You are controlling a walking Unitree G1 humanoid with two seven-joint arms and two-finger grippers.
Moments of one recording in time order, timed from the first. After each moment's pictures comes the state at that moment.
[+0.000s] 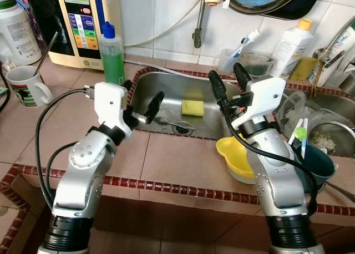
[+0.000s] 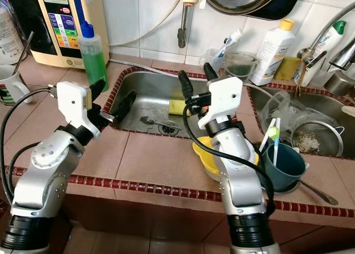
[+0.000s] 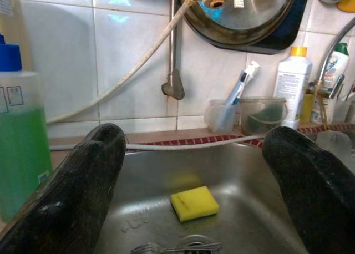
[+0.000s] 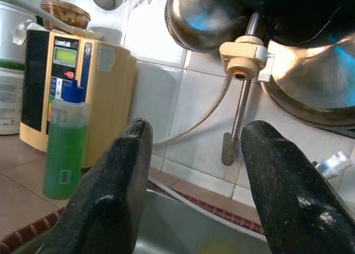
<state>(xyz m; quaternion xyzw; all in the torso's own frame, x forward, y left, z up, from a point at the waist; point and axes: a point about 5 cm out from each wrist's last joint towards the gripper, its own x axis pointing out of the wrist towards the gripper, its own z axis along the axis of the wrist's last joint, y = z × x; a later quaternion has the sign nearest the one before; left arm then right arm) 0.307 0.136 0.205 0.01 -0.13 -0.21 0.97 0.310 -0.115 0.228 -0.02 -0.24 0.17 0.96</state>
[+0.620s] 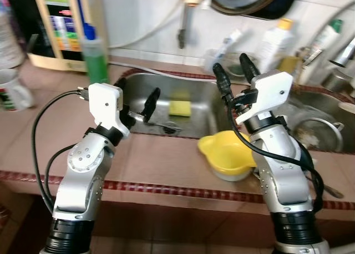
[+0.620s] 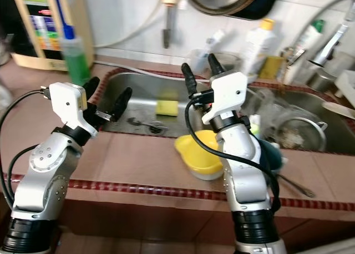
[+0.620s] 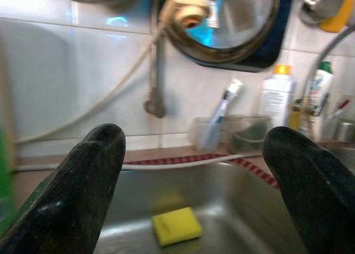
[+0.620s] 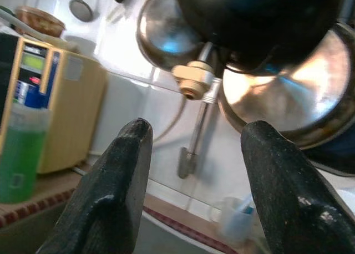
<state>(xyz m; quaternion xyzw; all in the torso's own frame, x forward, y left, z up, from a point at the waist) 0.305 0.137 0.208 0.00 -0.15 -0.20 0.97 0.310 -0.121 0.239 -0.05 -0.27 0.17 0.95</state>
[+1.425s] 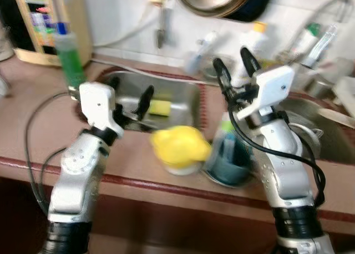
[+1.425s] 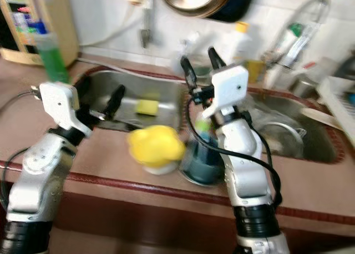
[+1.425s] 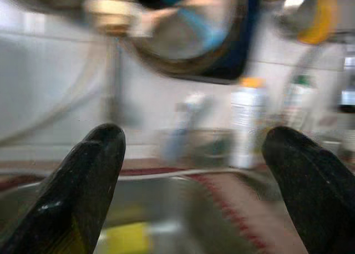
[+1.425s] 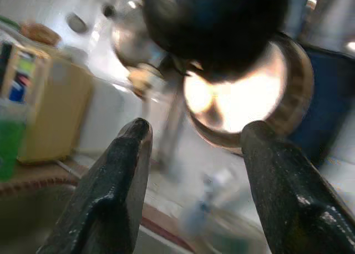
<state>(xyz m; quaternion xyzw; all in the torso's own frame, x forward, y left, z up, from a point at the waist) 0.302 0.136 0.207 -0.02 -0.16 -0.21 0.97 0.315 -0.126 0.242 -0.06 -0.28 0.17 0.94</state>
